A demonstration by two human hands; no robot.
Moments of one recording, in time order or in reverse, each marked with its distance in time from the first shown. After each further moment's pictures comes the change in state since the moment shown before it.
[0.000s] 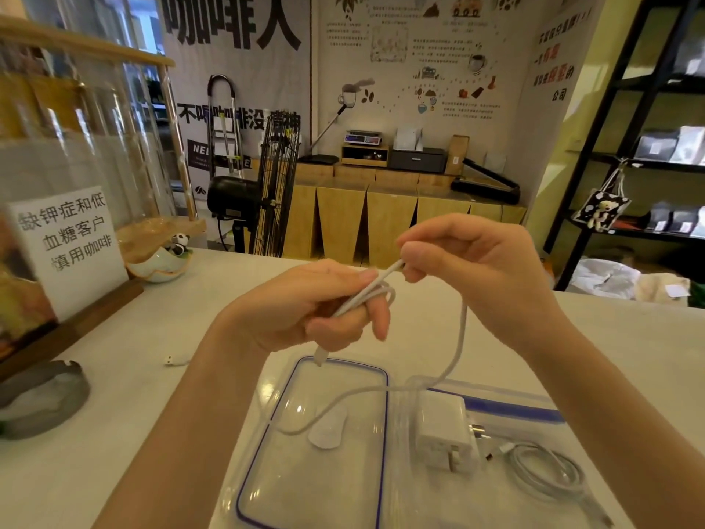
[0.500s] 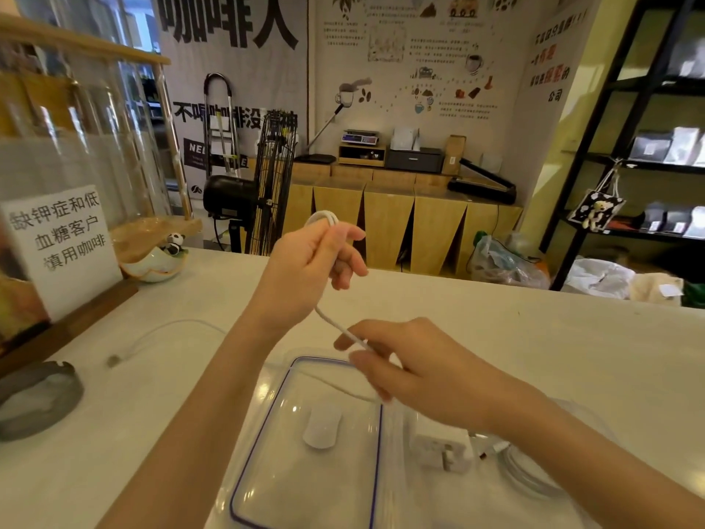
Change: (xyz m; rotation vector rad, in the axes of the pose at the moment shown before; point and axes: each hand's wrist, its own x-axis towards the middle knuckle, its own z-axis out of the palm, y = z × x) left_hand 0.014 -0.007 0.001 0.661 0.908 0.285; right_hand -0.032 0.014 0.035 -0.503 -0.505 0.202
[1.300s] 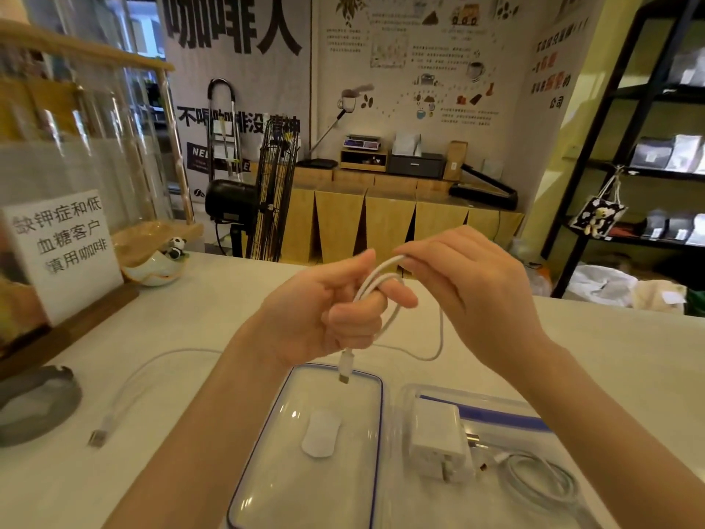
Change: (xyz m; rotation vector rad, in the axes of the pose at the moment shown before) left_hand -0.001 0.006 0.007 -1.048 -0.825 -0.473; right_hand 0.011 0.031 -0.042 -0.501 0.700 -0.323
